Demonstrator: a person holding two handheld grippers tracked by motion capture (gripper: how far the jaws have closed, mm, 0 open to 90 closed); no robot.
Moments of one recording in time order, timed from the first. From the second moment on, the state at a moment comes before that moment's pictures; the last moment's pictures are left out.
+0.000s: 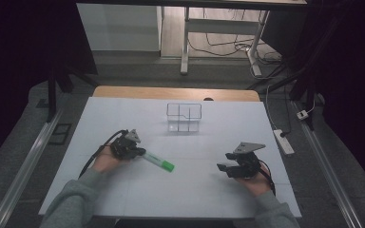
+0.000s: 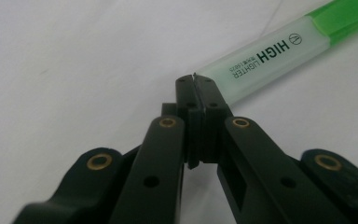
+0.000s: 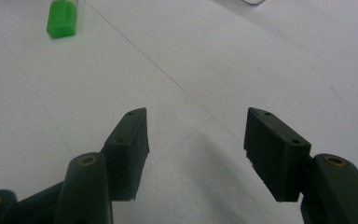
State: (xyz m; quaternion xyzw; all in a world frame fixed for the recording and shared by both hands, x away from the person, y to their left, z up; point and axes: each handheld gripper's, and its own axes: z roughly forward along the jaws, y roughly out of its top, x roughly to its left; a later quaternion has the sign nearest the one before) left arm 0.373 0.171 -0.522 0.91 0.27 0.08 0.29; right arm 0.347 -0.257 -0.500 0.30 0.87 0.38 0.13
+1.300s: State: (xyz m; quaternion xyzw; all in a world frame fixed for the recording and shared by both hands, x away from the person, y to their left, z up) left arm 0.350 0.145 -0.506 0.89 0.29 0.10 0.34; right arm 0.347 -0.257 -0.501 0.30 0.87 0.37 0.13
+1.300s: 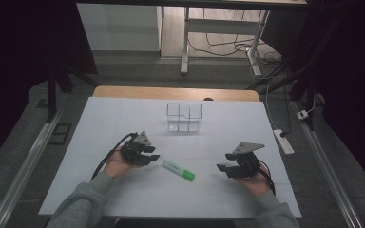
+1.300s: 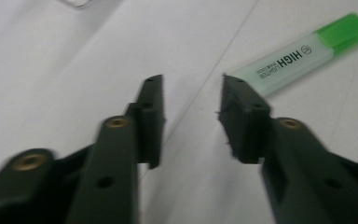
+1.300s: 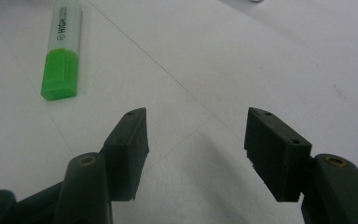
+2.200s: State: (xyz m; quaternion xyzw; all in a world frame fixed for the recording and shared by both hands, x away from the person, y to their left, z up) left arm 0.289 0.217 -0.516 0.84 0.38 0.12 0.37; right arm 0.342 -0.217 -0.482 0.25 0.89 0.38 0.08
